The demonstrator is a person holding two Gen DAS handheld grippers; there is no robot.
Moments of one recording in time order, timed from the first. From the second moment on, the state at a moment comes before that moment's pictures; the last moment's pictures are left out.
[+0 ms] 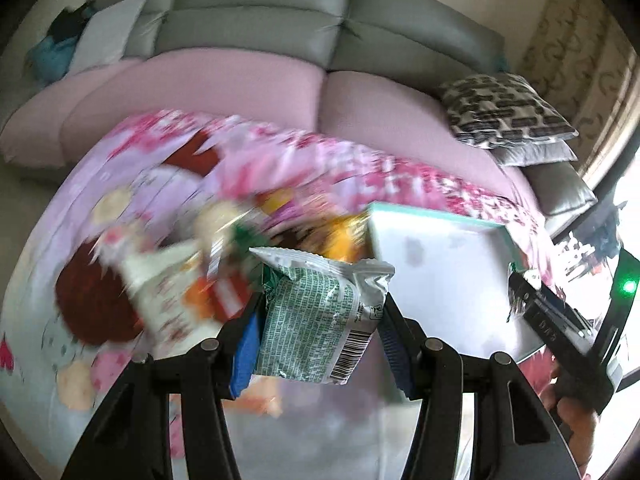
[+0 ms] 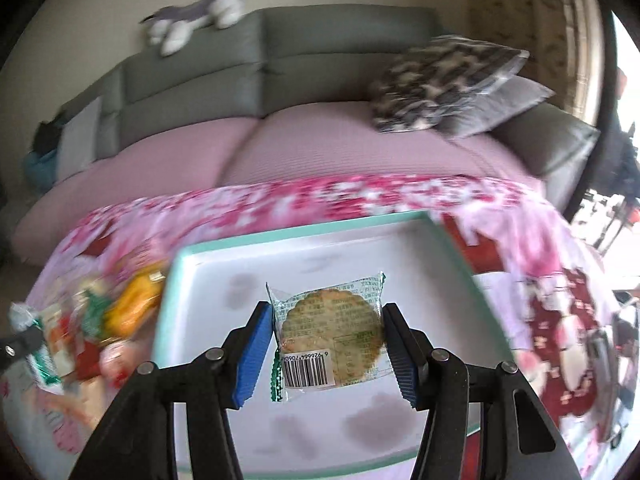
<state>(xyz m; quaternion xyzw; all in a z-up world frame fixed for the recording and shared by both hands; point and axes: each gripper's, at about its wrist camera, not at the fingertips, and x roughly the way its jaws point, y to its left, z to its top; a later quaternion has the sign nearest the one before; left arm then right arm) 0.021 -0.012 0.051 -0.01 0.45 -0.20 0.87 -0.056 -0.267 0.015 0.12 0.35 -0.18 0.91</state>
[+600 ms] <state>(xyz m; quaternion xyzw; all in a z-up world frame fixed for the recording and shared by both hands) 0.055 -0.159 0.018 0.05 0.43 -0.28 0.86 -0.077 -0.355 -0.007 0.17 0.35 -0.29 0.87</state>
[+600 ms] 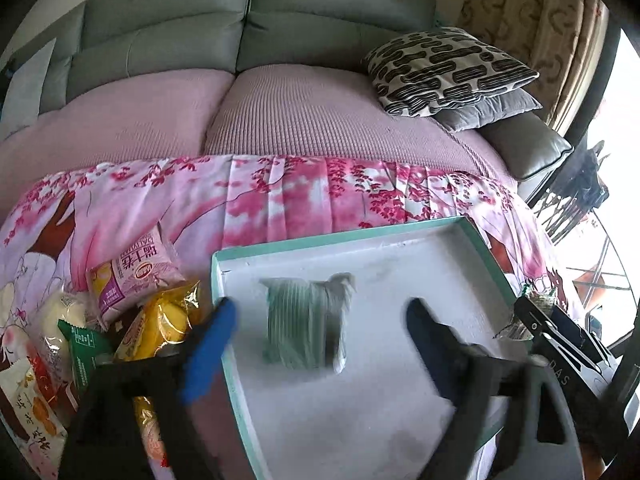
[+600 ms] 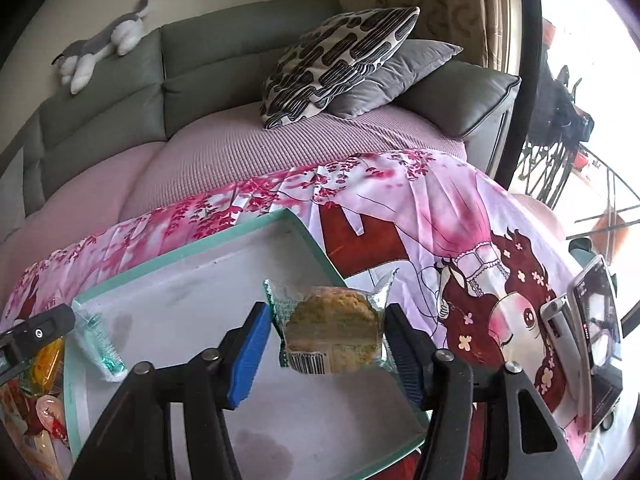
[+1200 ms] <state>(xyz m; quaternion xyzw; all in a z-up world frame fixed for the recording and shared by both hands) 0.051 -0.056 0.030 0.04 0.40 -0.13 0.91 -0.065 -0.316 0.004 0.15 0.35 -0.24 0.89</state>
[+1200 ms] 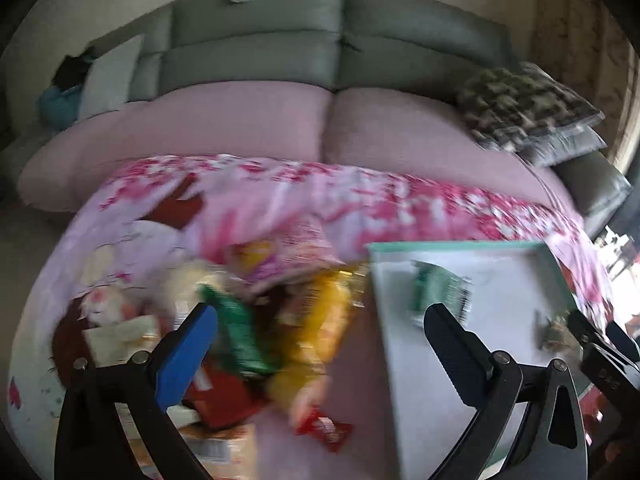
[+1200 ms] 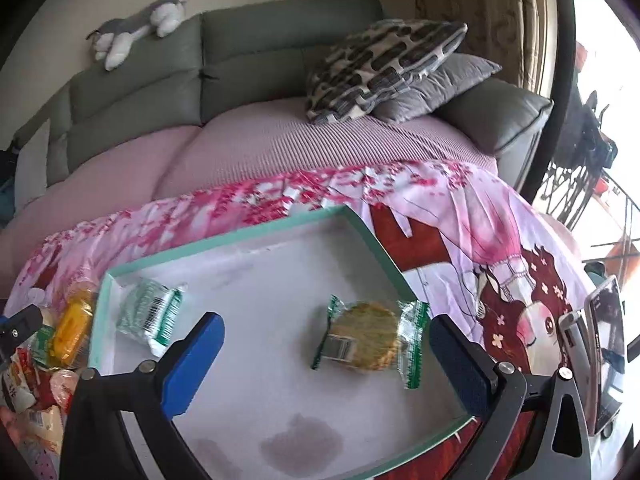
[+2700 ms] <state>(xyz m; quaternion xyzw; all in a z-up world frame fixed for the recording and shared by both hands) 0.050 0.095 -0.008 -0.04 0.51 -0.03 0.86 -0.022 -0.085 -0.024 0.03 0.43 0.05 0.90</state>
